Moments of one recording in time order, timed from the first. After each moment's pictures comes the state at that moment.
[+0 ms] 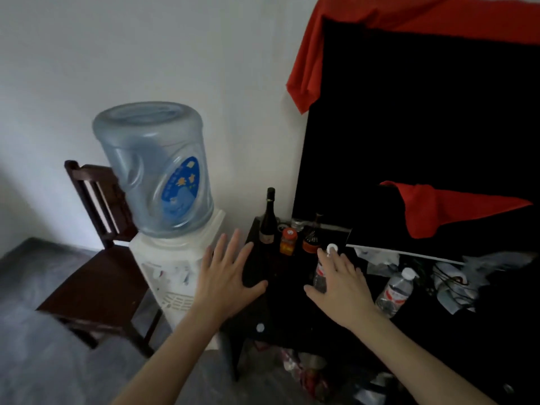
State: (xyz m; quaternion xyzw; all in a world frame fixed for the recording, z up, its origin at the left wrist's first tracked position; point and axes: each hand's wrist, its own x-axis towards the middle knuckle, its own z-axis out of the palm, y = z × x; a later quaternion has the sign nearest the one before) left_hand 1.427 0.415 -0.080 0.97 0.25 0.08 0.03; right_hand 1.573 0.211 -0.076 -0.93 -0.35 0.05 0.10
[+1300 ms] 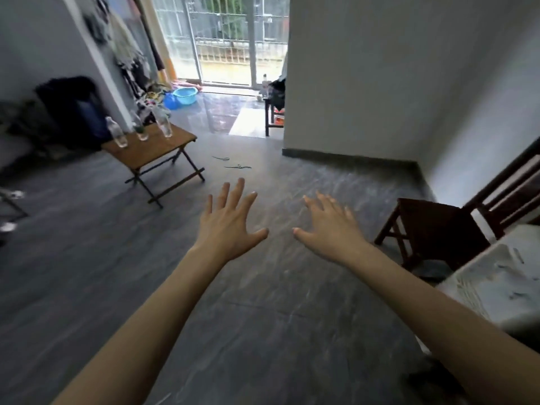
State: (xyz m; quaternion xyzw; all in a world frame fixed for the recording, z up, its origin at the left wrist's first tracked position) left_hand 0.852 0.133 -0.030 0.52 0.85 0.03 0.03; right_hand 1.028 0.252 -0.024 -0.40 -0.91 0.12 0.00
